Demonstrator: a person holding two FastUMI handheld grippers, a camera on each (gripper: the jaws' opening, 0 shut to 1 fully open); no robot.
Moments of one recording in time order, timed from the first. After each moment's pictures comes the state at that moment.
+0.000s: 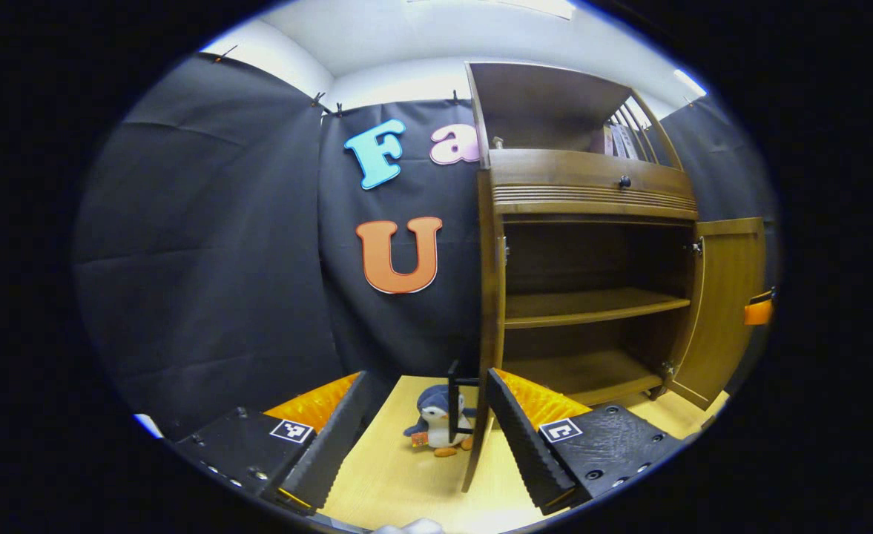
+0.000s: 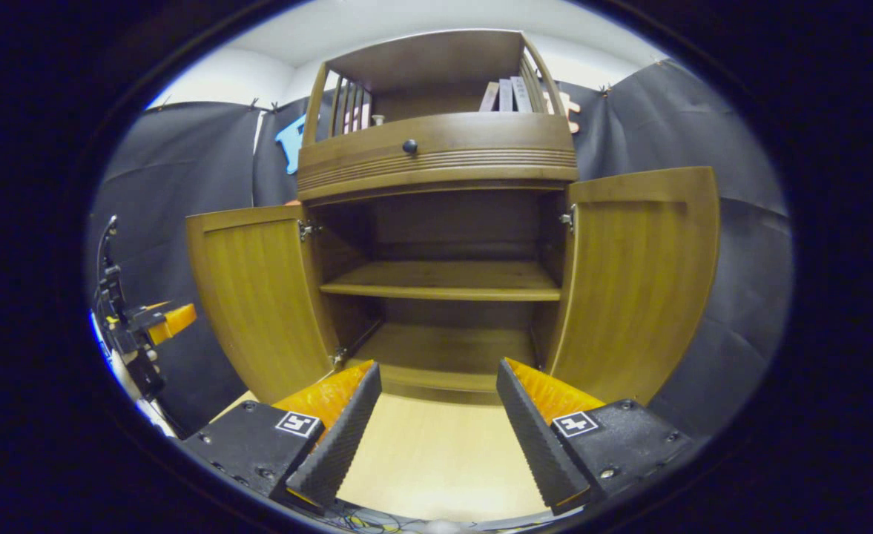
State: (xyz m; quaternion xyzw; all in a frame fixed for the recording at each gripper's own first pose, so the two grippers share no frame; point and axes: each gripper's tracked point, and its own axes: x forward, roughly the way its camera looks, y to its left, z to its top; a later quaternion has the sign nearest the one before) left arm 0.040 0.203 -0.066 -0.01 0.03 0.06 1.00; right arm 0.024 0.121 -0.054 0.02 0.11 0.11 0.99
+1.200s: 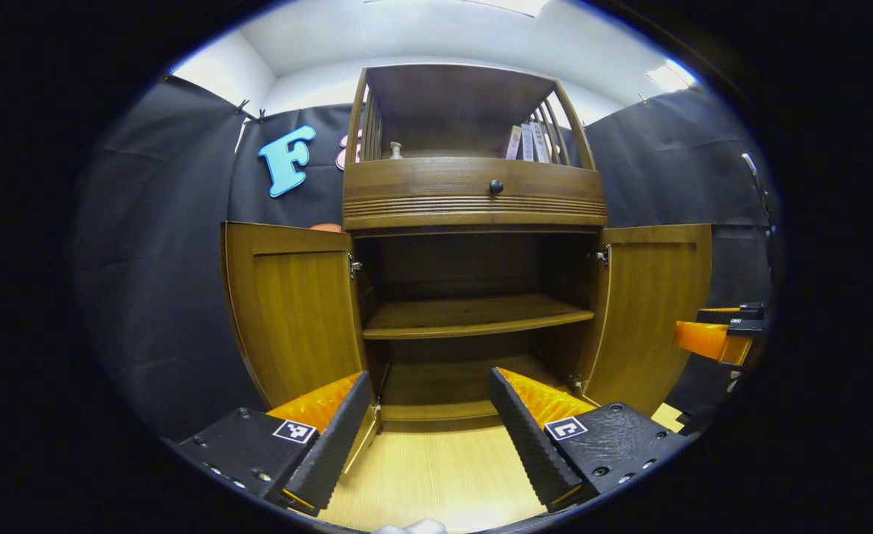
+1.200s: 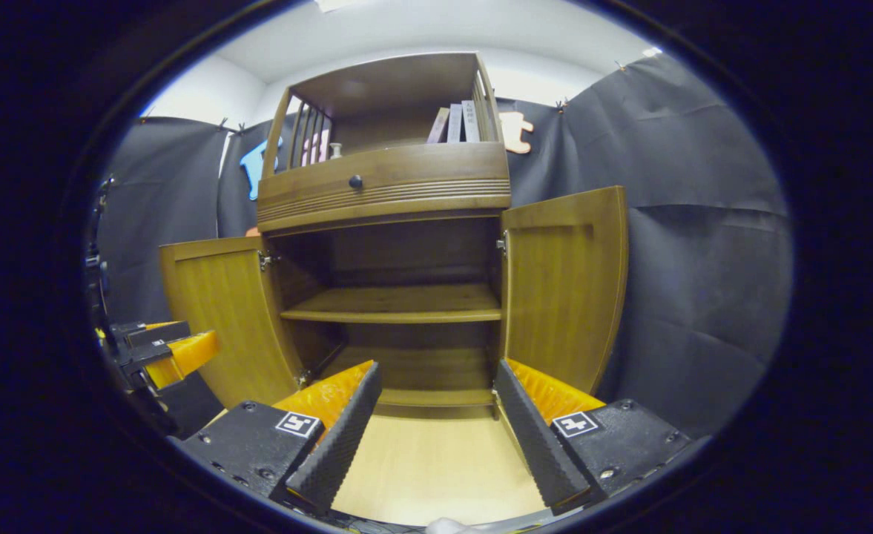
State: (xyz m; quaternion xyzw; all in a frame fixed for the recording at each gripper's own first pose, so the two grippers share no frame) left arm 0.036 0.018 -0.032 -0.02 0.03 -0.06 1.00; right arm 0.009 0.063 -0.032 0.04 0.06 0.05 1.00
